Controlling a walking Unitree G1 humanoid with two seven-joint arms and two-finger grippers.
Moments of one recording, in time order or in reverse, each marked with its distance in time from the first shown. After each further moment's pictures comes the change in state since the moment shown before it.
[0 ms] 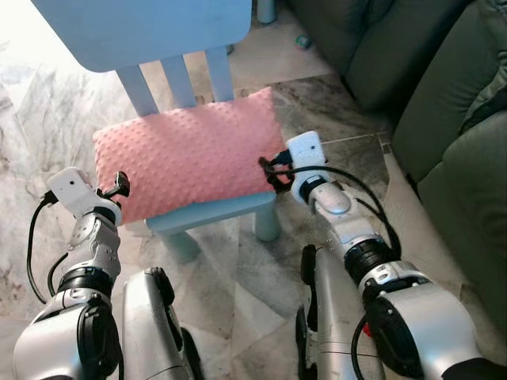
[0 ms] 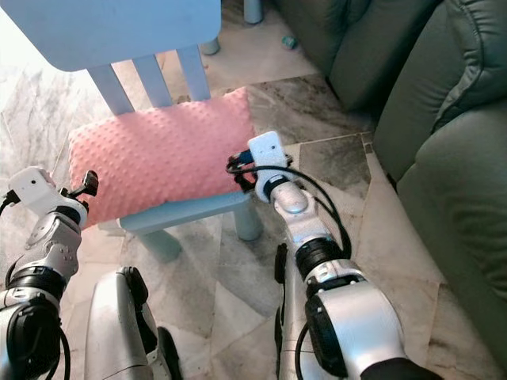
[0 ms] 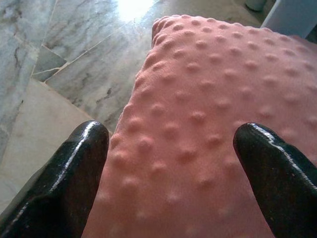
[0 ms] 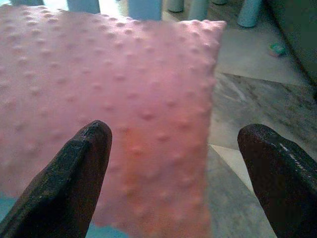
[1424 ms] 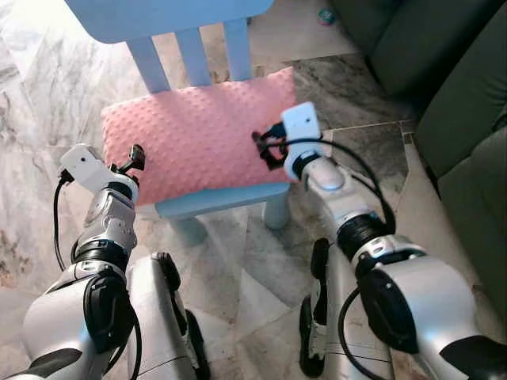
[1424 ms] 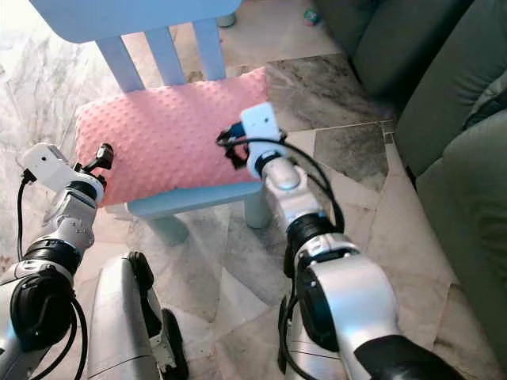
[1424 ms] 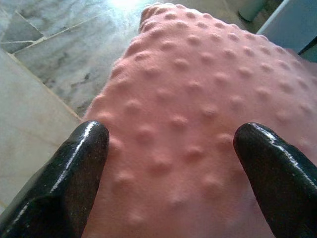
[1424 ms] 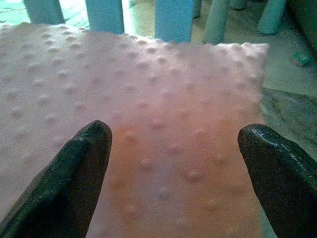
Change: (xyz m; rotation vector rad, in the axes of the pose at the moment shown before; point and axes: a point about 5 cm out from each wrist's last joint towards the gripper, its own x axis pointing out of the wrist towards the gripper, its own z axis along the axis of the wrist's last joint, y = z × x) left arm 0.009 -0.042 0.016 -0.155 -0.022 -0.105; right arm 0.016 0.003 0.040 -0.013 -0.068 -0.011
